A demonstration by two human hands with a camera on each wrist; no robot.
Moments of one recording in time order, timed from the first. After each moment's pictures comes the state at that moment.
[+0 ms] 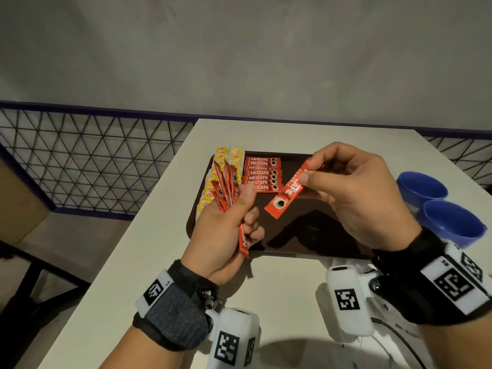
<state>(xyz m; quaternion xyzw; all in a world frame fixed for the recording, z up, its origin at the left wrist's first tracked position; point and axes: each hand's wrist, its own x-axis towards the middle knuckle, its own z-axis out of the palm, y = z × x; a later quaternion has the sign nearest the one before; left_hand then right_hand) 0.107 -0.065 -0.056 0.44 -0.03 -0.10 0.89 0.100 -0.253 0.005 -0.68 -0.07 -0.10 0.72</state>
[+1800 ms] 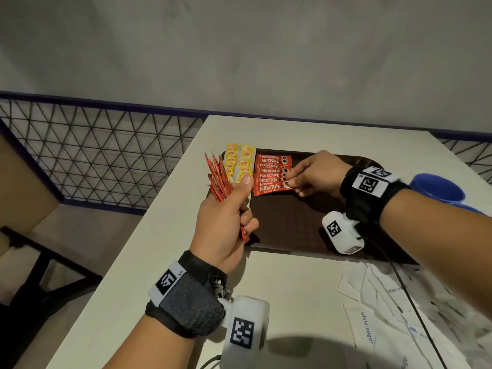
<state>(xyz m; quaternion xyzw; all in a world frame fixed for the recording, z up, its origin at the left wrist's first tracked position) 0.121 -0.053 -0.066 0.45 0.05 -0.02 0.89 0.231 -0.258 -0.039 -0.87 0.05 0.11 0.48</state>
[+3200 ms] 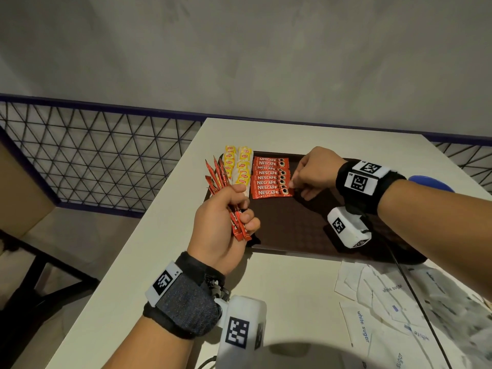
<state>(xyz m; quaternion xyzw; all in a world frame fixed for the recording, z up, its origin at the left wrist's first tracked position) 0.115 -0.051 -0.055 0.37 0.08 -0.07 0.92 0.228 -0.250 -0.017 -0.93 0.07 0.11 0.34</state>
